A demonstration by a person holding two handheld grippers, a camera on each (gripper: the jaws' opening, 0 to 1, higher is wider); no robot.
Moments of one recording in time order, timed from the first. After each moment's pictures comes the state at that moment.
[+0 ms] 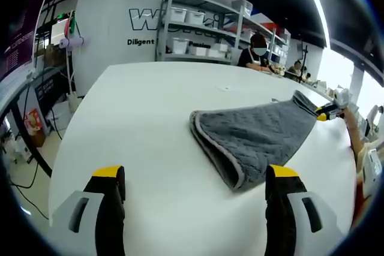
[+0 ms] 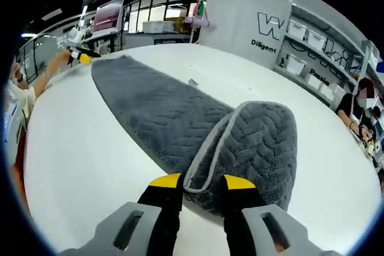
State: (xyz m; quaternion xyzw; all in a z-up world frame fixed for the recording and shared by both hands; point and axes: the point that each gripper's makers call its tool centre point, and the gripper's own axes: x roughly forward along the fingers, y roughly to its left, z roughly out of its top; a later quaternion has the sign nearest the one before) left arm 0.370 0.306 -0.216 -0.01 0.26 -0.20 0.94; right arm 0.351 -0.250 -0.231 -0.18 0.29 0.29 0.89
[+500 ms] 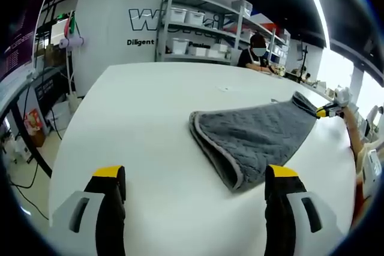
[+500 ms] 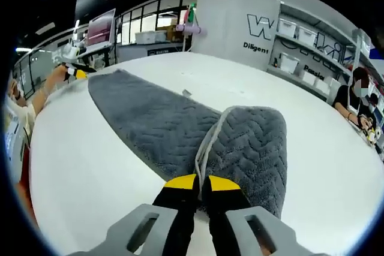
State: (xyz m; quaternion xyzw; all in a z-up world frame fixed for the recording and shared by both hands) left arm 0.370 0.306 -0.214 -0.01 0.26 -0.20 0.94; right arm 0.354 -0.246 -0.204 -0.10 0.25 0.29 0.92
